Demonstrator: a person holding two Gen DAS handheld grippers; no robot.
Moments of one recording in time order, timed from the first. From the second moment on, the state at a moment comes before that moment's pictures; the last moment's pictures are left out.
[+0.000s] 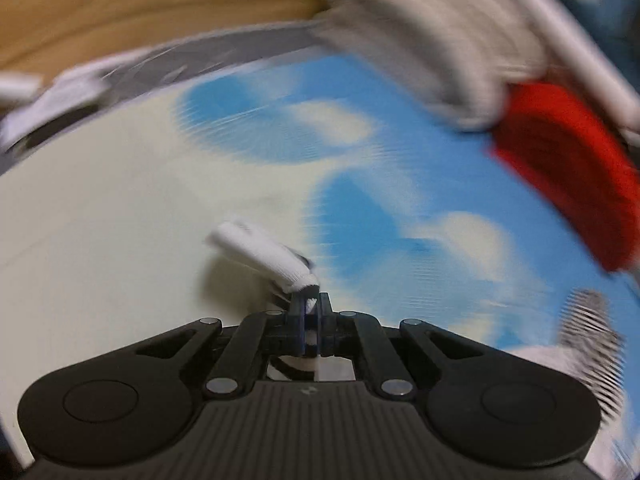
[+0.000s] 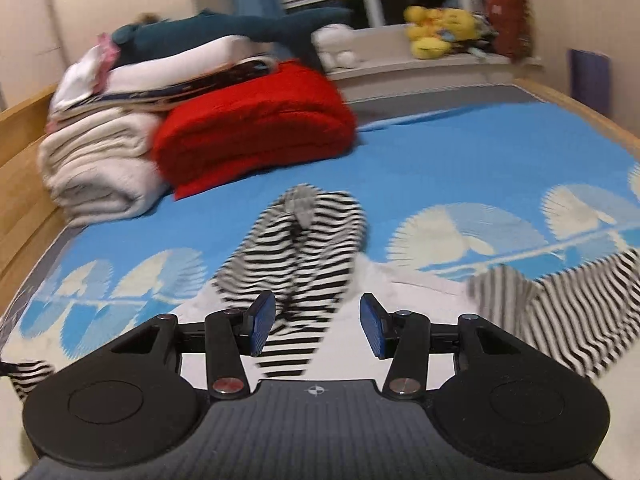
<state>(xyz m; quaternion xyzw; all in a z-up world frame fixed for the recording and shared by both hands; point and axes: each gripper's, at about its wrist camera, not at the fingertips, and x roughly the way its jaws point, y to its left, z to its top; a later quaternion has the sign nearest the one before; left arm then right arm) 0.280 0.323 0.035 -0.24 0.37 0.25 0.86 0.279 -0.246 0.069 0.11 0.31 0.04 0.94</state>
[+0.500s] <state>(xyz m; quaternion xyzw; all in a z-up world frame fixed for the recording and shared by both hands) 0.323 0.025 0.057 -0.20 0.41 -0.20 0.87 0.293 -0.320 0.008 0.24 0.38 -0.06 0.89</state>
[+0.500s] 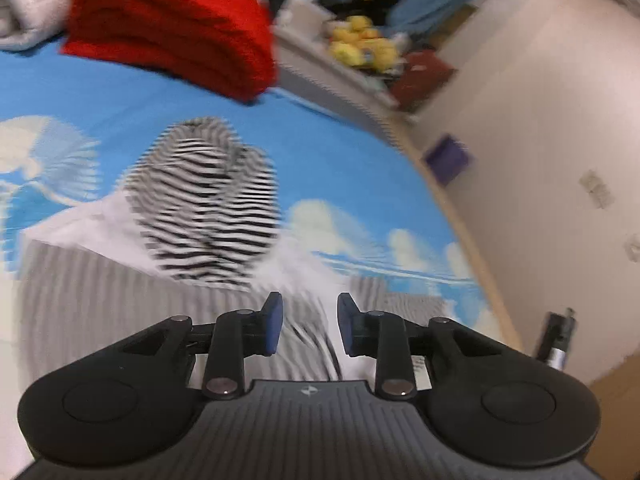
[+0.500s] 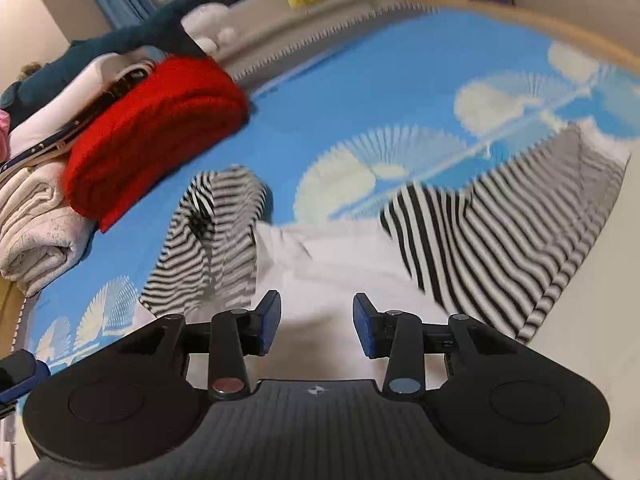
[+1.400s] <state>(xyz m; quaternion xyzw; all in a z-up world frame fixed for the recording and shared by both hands) 0.358 0.082 -0.009 -0.10 0.53 -0.04 0.84 0.307 -0.339 -0.064 0.22 0.44 -0.16 0.86</state>
